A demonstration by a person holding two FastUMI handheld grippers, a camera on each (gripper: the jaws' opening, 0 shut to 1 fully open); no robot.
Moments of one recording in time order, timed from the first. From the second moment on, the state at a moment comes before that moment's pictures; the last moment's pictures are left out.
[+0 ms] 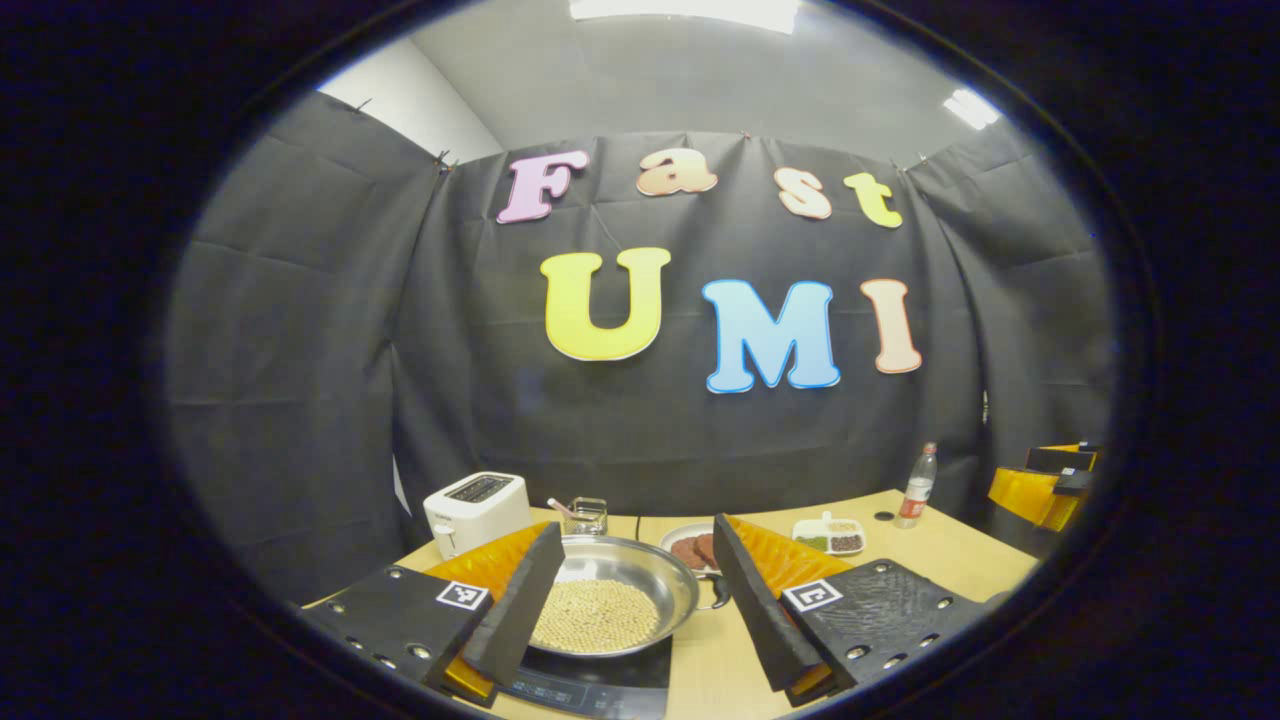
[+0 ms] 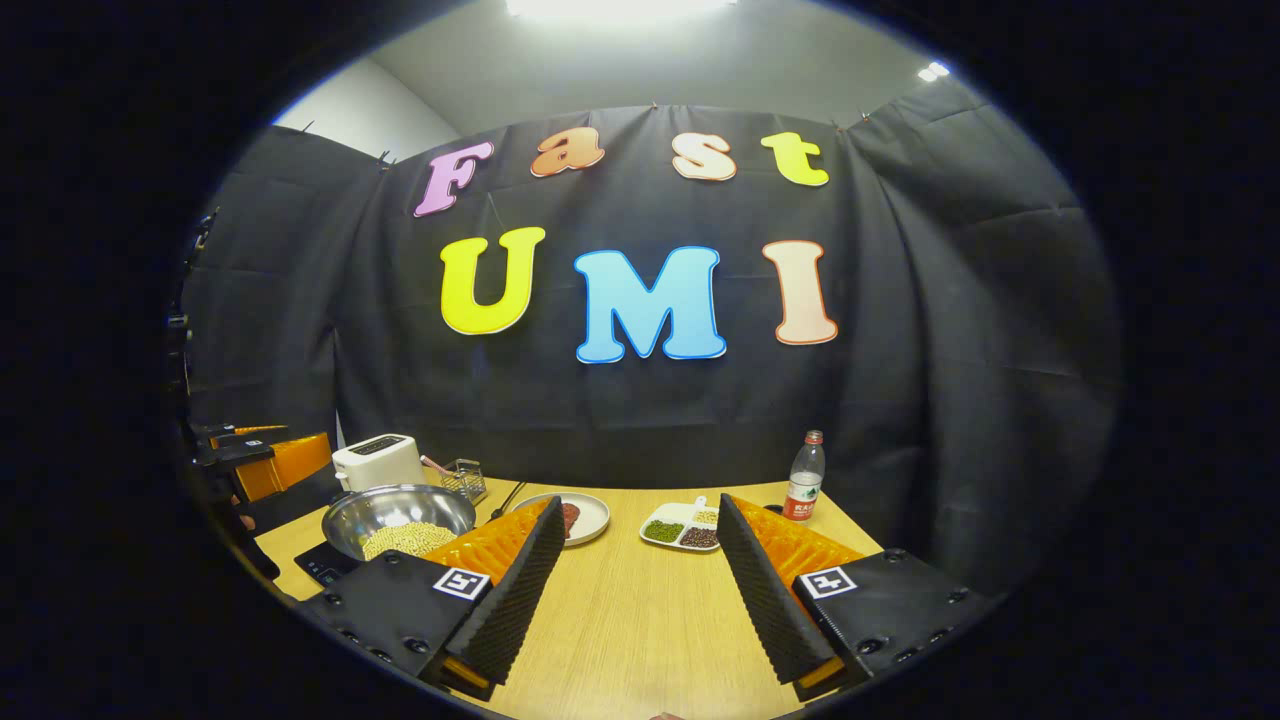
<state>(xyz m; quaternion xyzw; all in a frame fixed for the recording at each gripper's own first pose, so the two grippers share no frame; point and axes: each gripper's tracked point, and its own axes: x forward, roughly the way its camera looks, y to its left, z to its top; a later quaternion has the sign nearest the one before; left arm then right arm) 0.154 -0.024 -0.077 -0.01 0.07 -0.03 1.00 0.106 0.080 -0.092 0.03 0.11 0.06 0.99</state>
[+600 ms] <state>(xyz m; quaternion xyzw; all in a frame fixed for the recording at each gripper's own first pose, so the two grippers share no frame) 0.031 -0.089 -0.005 0.00 0.01 -0.05 1.00 0.021 0.016 -0.056 0.04 0.07 0.05 1.00</state>
